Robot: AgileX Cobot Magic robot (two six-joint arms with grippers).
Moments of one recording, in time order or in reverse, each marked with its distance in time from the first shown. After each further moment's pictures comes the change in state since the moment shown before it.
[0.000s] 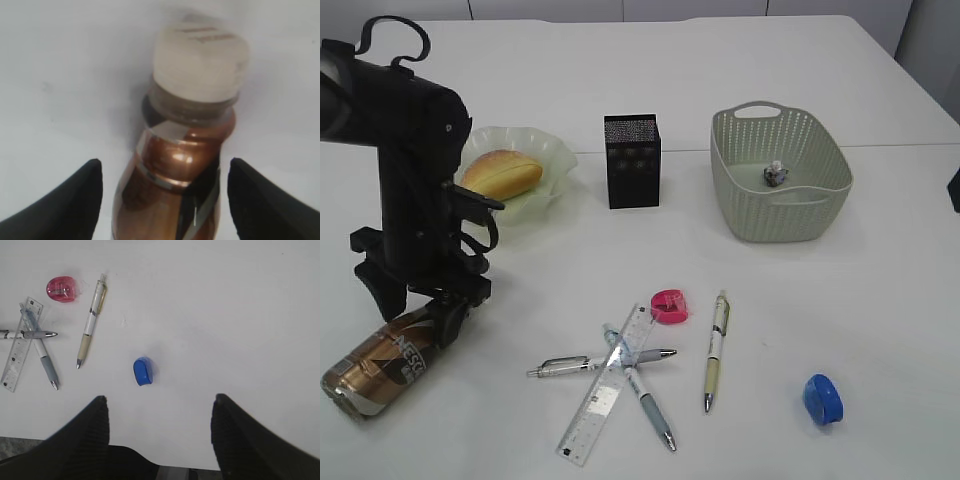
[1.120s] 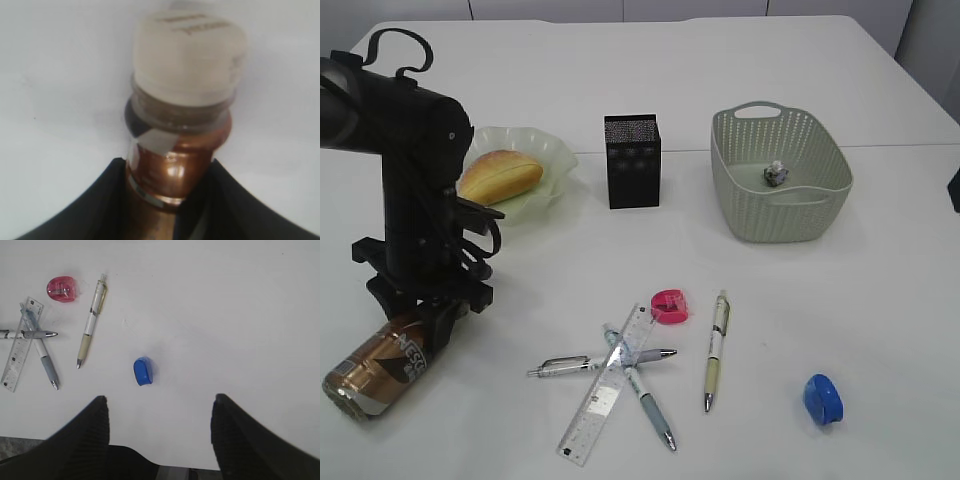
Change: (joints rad) left arm 0.003 0.029 -0.005 -0.024 0.014 0.000; right arm 0.000 0.000 0.000 0.000 0.000 0.000
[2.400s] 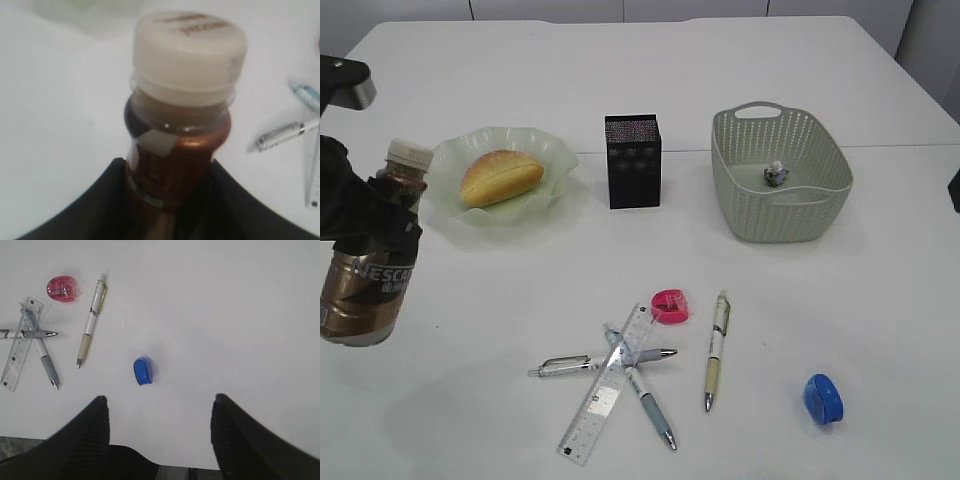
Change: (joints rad) left arm 0.000 -0.756 0.522 -0.076 -0.589 0.000; right arm 0.000 0.000 0.000 0.000 0.000 0.000
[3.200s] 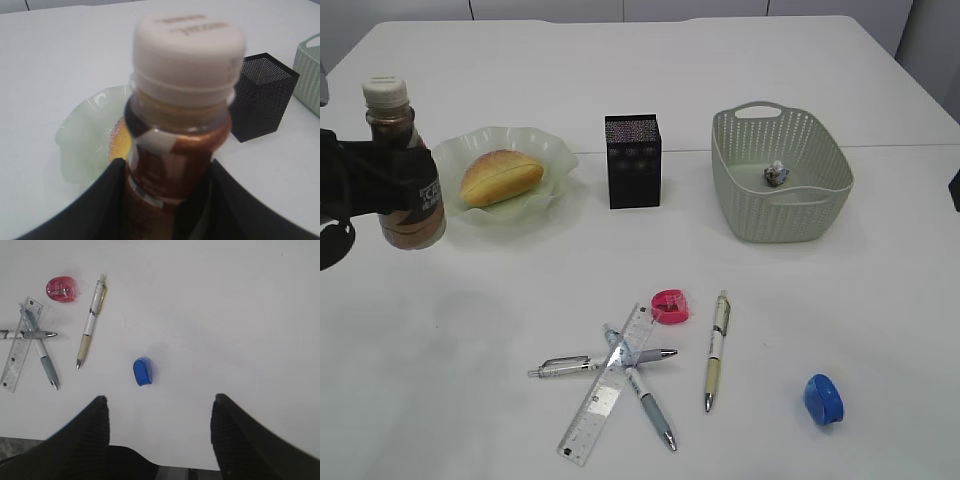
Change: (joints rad) left arm 0.138 0.115 0.320 0.048 -1.133 0.000; right arm 0.000 -0.002 0.000 0.000 0.000 0.000
